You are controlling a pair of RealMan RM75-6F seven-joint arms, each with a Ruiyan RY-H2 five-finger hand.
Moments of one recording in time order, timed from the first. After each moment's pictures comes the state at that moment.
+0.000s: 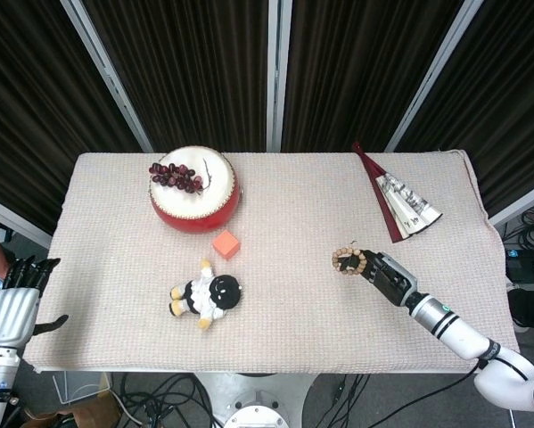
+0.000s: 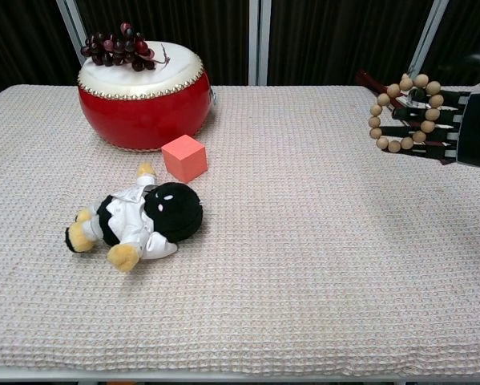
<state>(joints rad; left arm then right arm) -0.11 -1.20 -0.04 -1.55 1.45 1.42 0.08 0.58 -1.25 0.07 -1.37 -1.83 0.89 2.09</state>
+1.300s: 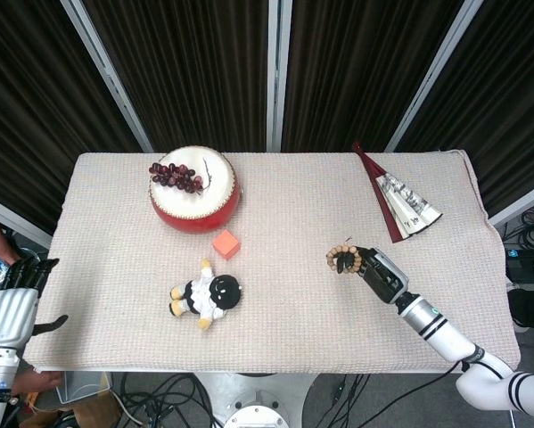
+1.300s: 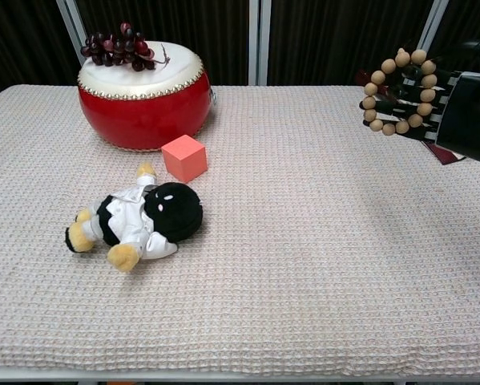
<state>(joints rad) -0.11 -1.20 -0.04 -1.54 1.45 1.42 0.07 0.64 -1.34 -0.05 -1.34 -1.65 1.11 1.94</state>
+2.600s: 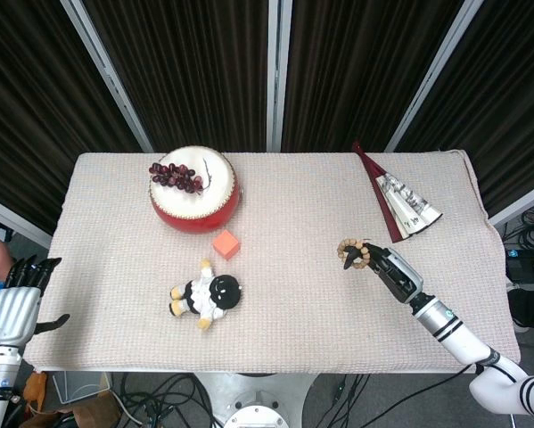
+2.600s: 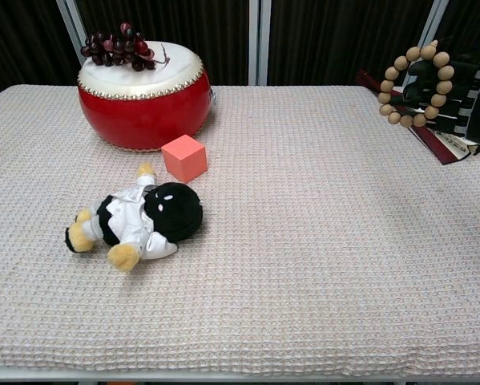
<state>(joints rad) -0.11 -1.21 -0.04 -1.53 1.45 1.41 0.07 0.61 -1.33 -0.08 -1.27 -1.68 1.19 1.82</state>
